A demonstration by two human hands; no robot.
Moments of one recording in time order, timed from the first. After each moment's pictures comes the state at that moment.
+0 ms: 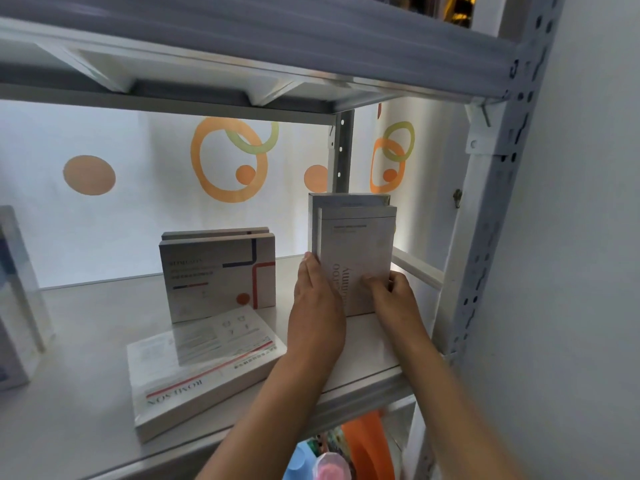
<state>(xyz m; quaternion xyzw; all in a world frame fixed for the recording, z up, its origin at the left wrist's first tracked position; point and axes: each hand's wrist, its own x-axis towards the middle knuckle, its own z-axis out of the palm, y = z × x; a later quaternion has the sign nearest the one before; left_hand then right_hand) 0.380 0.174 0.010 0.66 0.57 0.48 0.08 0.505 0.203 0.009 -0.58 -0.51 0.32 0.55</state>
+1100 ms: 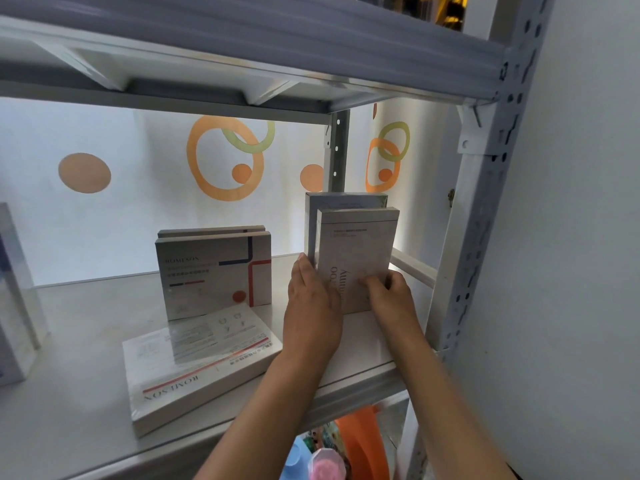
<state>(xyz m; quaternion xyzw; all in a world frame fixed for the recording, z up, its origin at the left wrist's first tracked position) 0.380 0.173 0.008 0.64 0.57 0.51 0.10 0.503 0.192 0.015 -0.56 -0.50 0.33 0.57</state>
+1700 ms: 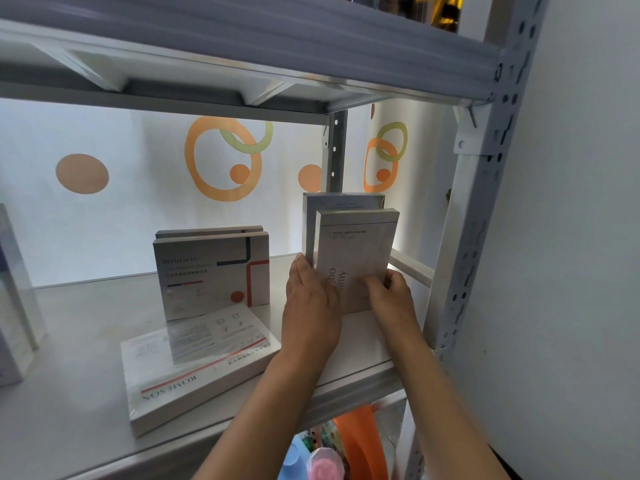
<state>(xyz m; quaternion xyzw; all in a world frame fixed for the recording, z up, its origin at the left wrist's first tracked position) 0.383 0.170 0.010 0.63 0.56 0.52 0.11 0.504 0.187 0.017 -0.54 -0.49 0.34 0.60</state>
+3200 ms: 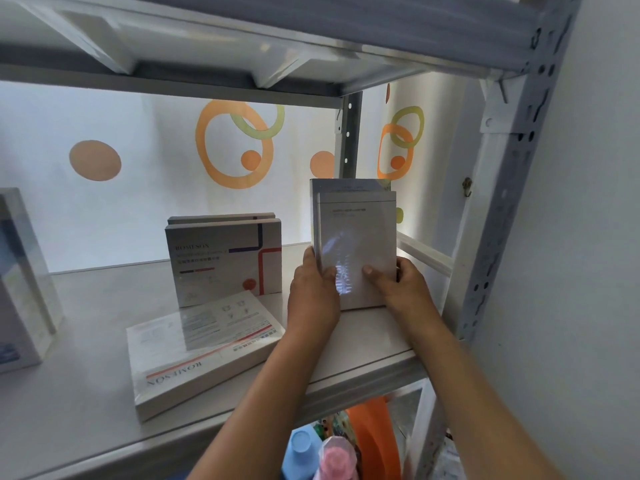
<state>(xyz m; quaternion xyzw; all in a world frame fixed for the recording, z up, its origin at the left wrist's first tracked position) 0.368 0.190 0.005 0.59 0.58 0.51 0.22 0.510 0.197 0.010 -0.48 -0.55 0.34 0.58</state>
